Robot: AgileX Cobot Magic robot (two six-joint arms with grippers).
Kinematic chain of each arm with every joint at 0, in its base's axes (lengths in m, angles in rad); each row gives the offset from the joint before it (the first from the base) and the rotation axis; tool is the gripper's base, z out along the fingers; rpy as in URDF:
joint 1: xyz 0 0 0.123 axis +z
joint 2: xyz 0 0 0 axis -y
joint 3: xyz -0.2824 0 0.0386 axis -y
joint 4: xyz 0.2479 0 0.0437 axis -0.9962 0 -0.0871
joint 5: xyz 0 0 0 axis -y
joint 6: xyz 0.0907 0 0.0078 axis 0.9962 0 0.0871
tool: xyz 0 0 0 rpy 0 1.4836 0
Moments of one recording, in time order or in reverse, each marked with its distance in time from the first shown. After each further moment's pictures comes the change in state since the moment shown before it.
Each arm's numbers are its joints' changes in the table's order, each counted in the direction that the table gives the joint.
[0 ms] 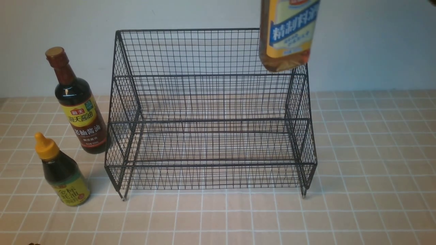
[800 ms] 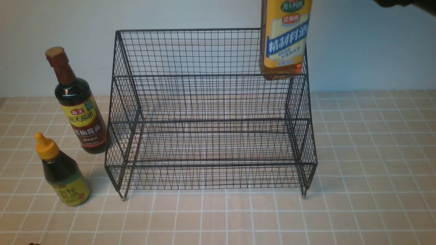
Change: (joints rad) right arm -0.071 -0.184 0.128 -0.037 -0.159 0.013; left arm 0.000 0.000 0.000 0.000 0.000 0.000
